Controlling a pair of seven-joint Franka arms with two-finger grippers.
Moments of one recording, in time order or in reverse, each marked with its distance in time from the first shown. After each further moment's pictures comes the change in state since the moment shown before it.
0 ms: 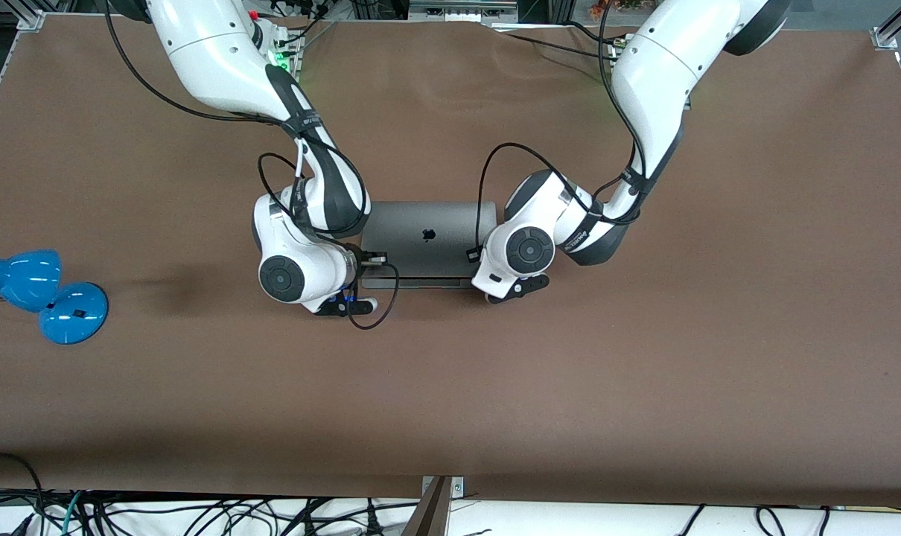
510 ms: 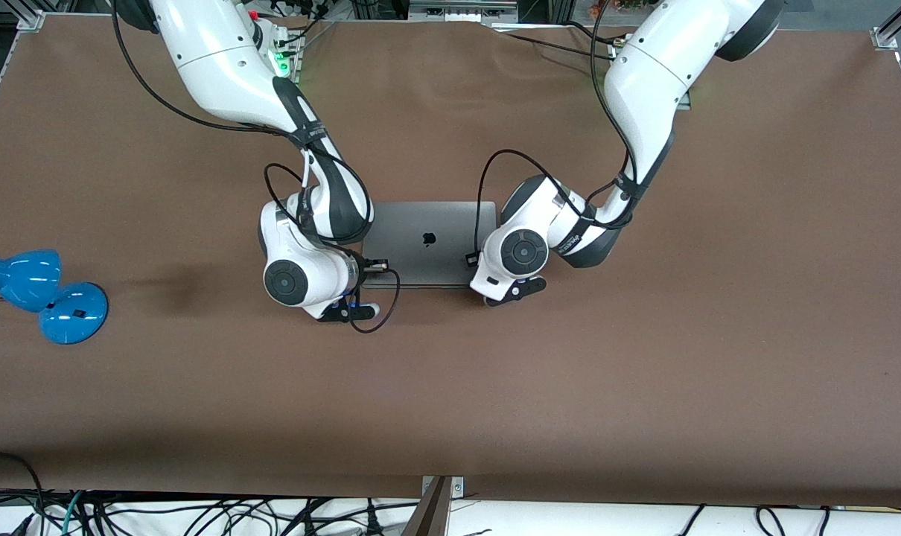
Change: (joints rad) left arm -0.023 0.031 0.022 0.001 0.017 0.038 -0.006; right arm 0.000 0.036 0.000 0.004 0.000 0.053 -0.038
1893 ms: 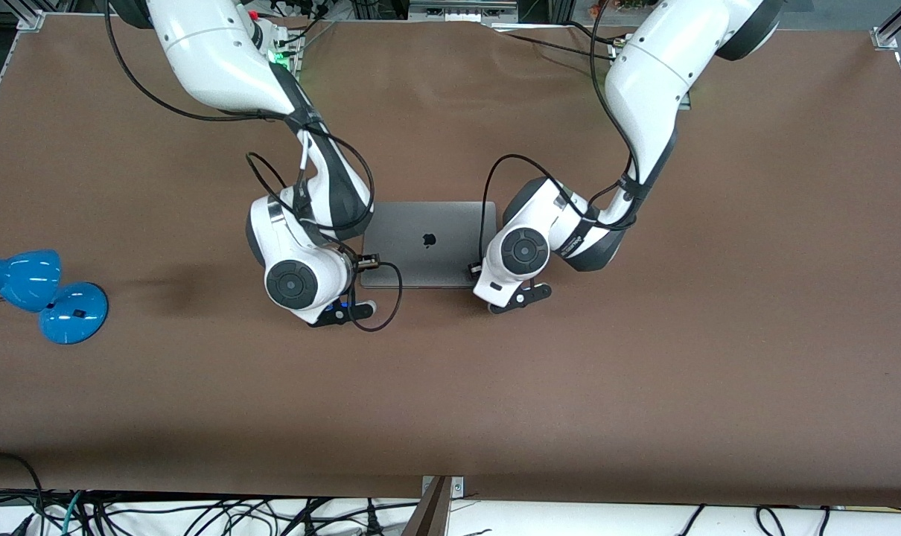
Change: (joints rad) left arm -0.006 -0.031 0.028 0.027 0.066 -0.018 -0.014; right arm 0.003 -0.025 -0.019 0.217 -0.221 -0.328 -0.003
